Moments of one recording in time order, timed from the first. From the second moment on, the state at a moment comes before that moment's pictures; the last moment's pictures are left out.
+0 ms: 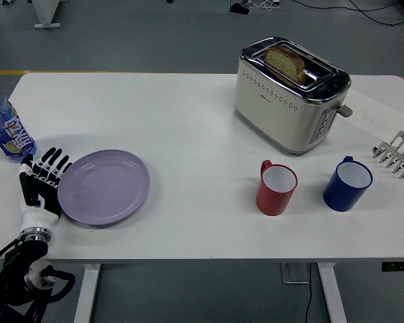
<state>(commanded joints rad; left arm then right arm) -0.15 0.00 -1.50 -1.00 0.68 -0.01 -0.36 0.13 -0.04 1.01 0.23 -0.13 -0.44 -0.24</state>
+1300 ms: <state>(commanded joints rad) -0.20 0.00 -1.28 -0.99 0.60 0.00 -0.39 0.14 -0.05 1.02 0.23 -0.14 -0.43 -0.24</state>
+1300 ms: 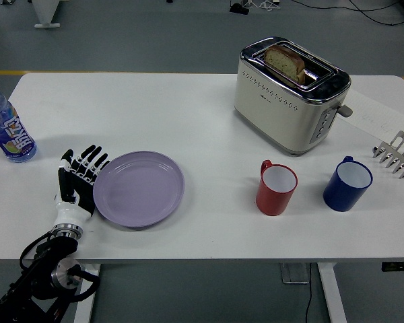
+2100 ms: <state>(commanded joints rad) -0.22 0.00 -1.12 -1.02 0.55 0.00 -0.39 0.14 -0.06 1.02 0.23 -0.15 -0.43 -0.24</state>
